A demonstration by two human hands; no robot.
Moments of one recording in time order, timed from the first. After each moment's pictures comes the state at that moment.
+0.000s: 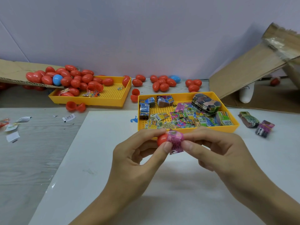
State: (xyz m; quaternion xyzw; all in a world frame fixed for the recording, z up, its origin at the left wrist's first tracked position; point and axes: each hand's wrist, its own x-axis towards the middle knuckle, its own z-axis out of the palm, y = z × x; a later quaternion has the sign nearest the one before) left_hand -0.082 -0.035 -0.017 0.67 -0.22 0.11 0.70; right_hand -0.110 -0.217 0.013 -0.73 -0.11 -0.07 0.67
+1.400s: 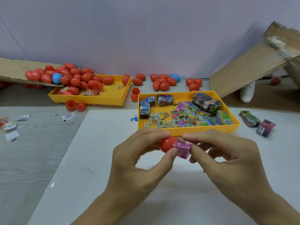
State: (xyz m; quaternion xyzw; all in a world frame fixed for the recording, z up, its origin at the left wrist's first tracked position) left_hand -0.086 -0.034 -0.012 0.72 -0.29 0.20 0.60; right_hand -0.116 -0.215 0.007 -0.82 -0.15 -0.27 0.49
